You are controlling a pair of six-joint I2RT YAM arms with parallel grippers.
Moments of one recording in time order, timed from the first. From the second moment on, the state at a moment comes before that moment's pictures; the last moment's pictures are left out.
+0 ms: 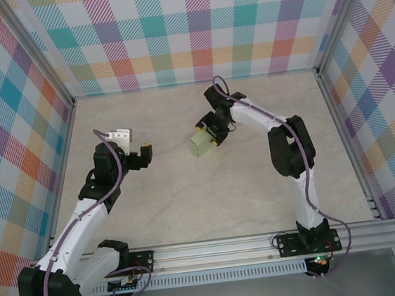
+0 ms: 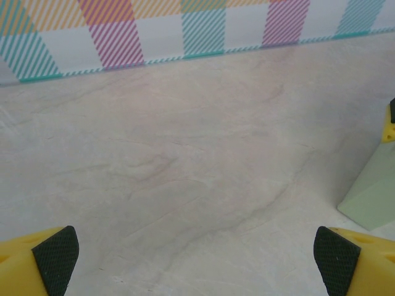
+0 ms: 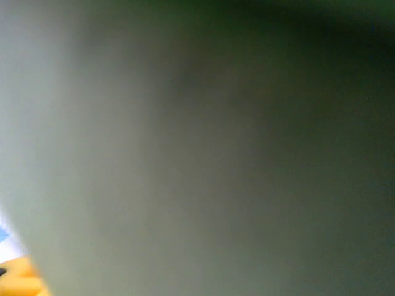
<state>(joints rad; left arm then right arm) -0.24 0.95 0.66 -0.14 -0.09 0.00 0.52 2.16 1.79 -0.79 -0.31 1.26</state>
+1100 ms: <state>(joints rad) -0.24 1.04 0.47 0.03 -0.14 -0.01 0.39 1.04 0.97 -0.40 0.04 0.26</state>
